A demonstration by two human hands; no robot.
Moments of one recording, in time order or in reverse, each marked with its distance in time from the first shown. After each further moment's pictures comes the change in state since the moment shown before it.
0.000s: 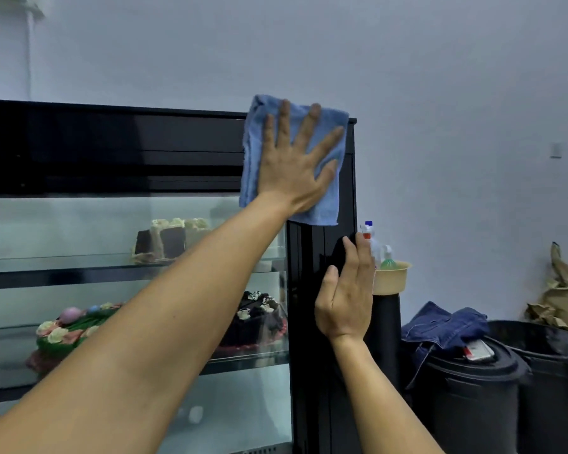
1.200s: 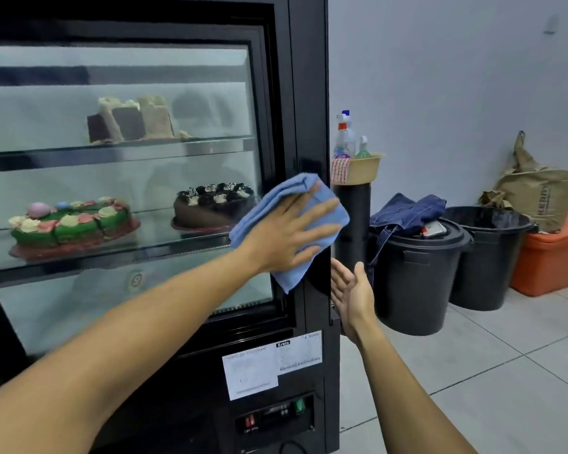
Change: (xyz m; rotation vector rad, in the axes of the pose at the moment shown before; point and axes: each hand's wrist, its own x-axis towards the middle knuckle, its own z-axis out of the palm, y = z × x) left_hand -0.273 0.106 0.049 -0.294 -0.188 0.597; right_hand -0.190 0.076 -0.113 0.709 -0.393 1.337
